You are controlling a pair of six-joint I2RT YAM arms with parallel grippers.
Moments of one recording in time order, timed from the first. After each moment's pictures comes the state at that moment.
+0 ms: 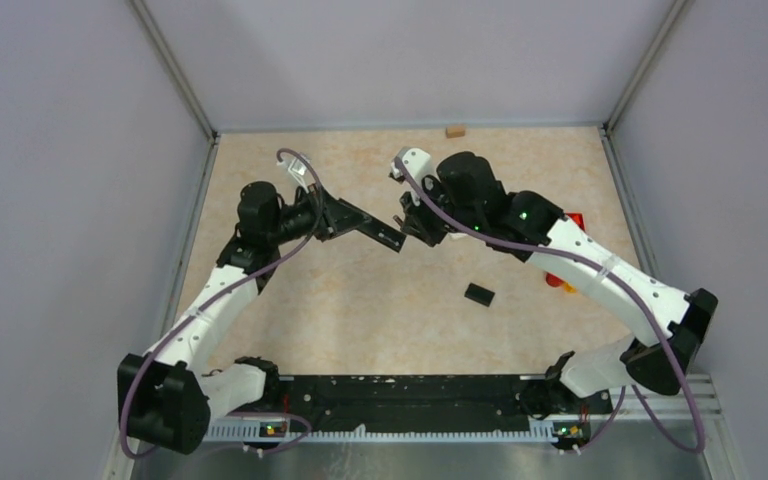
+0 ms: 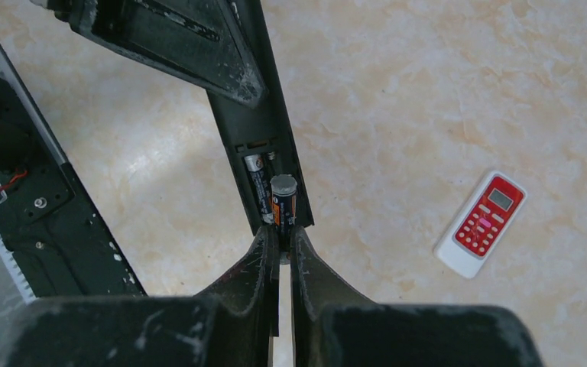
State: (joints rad) left arm -0.25 1.09 0.80 0.12 0.75 -0.91; right arm 0.88 1.37 1.45 -0.64 -0.09 -0.06
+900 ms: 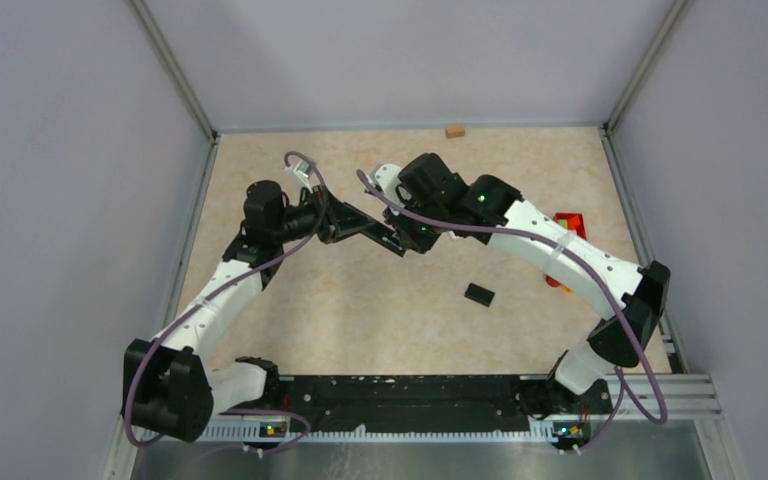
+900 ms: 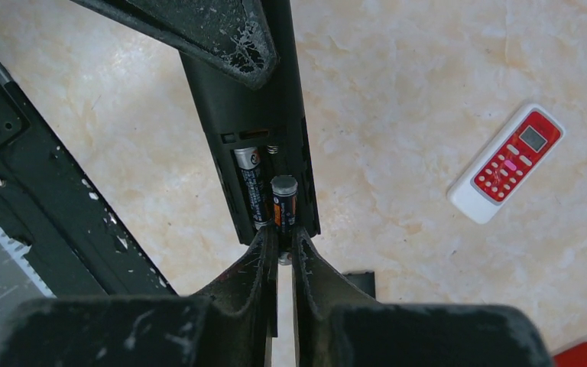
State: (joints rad) left arm -0.25 1.17 0.79 0.16 0.83 -1.05; right arm 0.92 1.58 1.67 -0.95 -0.03 -0.08
